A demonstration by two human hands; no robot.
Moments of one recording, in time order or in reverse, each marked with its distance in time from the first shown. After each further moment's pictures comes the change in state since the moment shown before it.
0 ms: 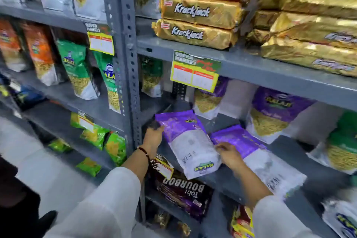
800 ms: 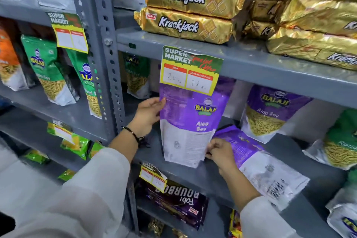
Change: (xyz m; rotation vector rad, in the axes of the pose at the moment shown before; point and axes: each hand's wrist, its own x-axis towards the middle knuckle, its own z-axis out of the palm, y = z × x) left_hand 0.046 0.066 0.013 -0.305 -0.283 0.119; right_hand 0.040 0.009 0.031 0.219 0.137 0.044
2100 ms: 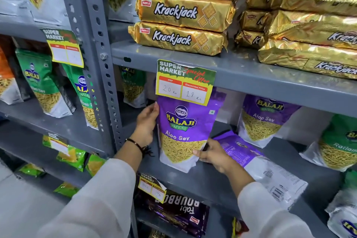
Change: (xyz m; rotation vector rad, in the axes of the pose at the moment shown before) left_hand 0.009 -0.004 0.012 -0.025 0.151 0.024; right_hand 0.008 -0.025 -0.004 0.101 -0.424 -0.025
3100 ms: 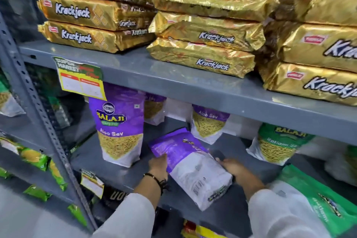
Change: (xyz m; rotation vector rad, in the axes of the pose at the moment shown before) left_hand -0.111 -0.151 0.170 0.259 0.164 -0.540; right_hand -0.072 0.038 -0.238 -0.438 0.342 0.405
